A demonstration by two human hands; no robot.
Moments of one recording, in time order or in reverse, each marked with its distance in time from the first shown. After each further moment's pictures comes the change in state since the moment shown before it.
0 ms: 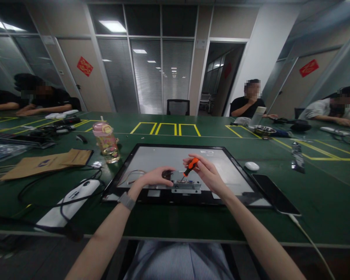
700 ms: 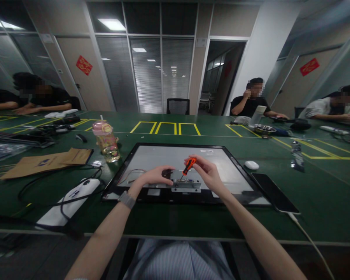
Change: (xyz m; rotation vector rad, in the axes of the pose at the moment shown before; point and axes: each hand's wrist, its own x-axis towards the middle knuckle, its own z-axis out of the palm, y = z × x) left_hand 0.000 0.000 0.000 0.016 0.002 -0.004; right_hand -0.003 -0.003 0.001 -0.228 0.049 -0.099
